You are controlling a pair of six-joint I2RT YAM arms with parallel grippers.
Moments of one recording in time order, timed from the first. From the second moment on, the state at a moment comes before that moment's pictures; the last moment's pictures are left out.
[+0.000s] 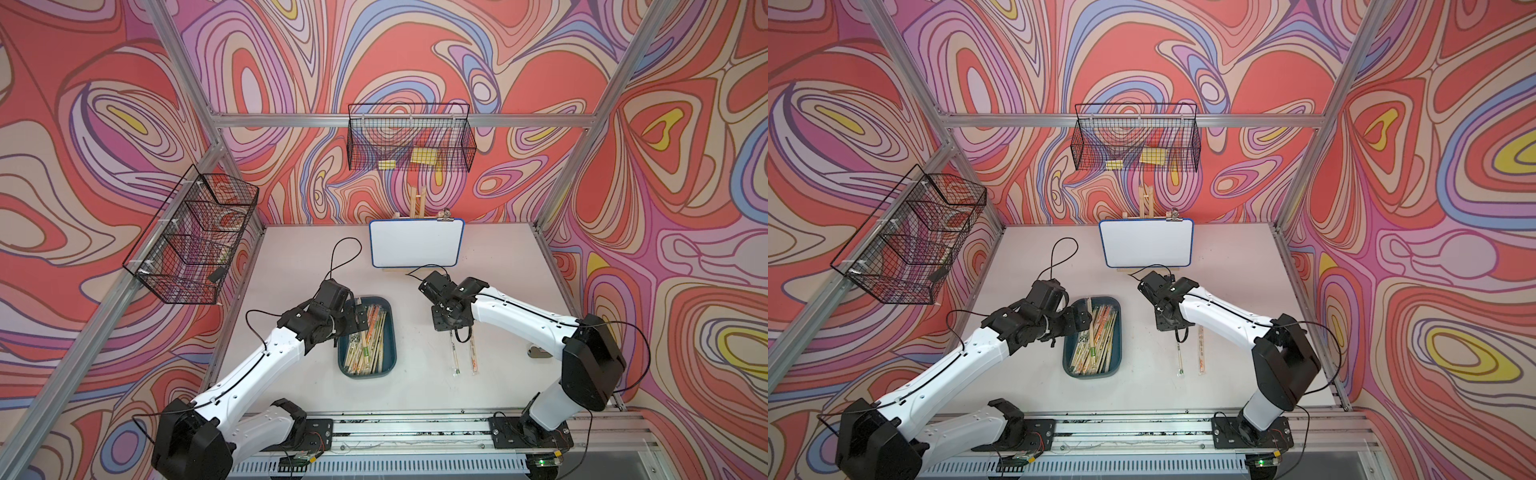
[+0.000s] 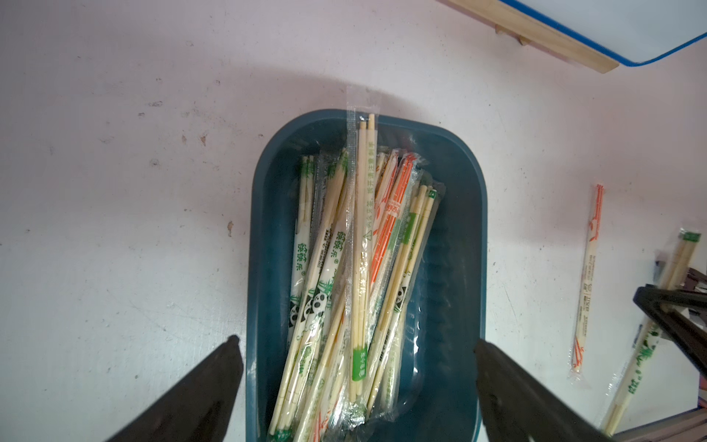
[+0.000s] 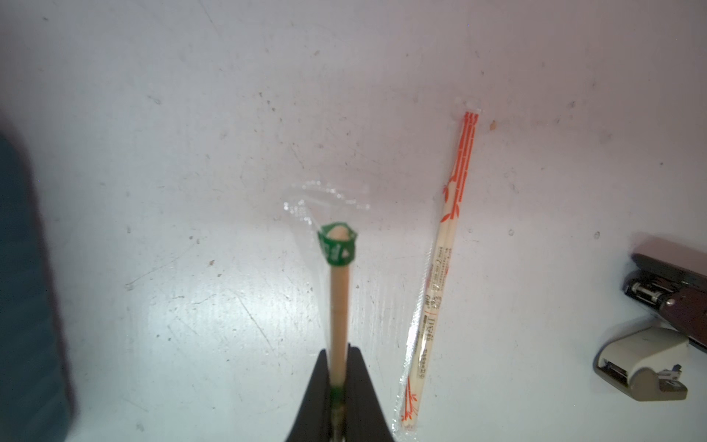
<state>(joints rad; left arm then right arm) -0.49 1.12 0.84 -0.71 -0.01 -0.69 0.71 1.63 1.20 -0.98 0.28 0.60</state>
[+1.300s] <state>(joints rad) -0.49 1.11 0.84 -0.71 -0.04 -0.70 0.57 1.80 1.12 -0.84 0.34 0.56</state>
